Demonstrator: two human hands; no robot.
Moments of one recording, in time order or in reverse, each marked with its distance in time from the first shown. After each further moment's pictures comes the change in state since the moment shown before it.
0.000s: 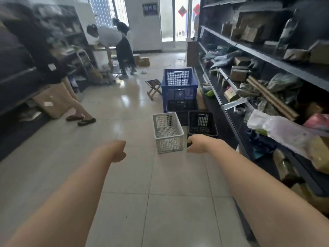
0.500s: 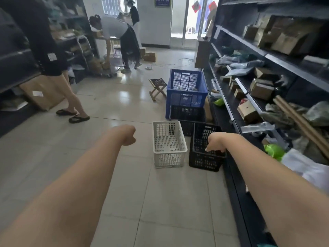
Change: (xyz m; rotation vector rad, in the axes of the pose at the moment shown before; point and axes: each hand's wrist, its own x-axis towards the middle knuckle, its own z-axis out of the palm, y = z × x) left_hand 0.263 0.005 -0.107 -0.086 0.030 0.055; right_hand 0.260 0.053 -0.126 -0.119 -0.150 0.233
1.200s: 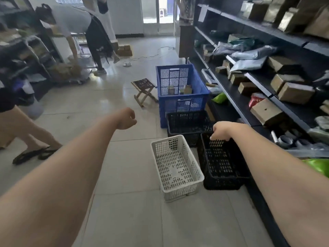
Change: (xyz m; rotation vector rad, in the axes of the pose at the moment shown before) left_hand 0.454 -0.093 -0.159 -0.248 0.087 0.181; right_hand 0.354 -0.085 -0.206 0.213 -0.001 0.158
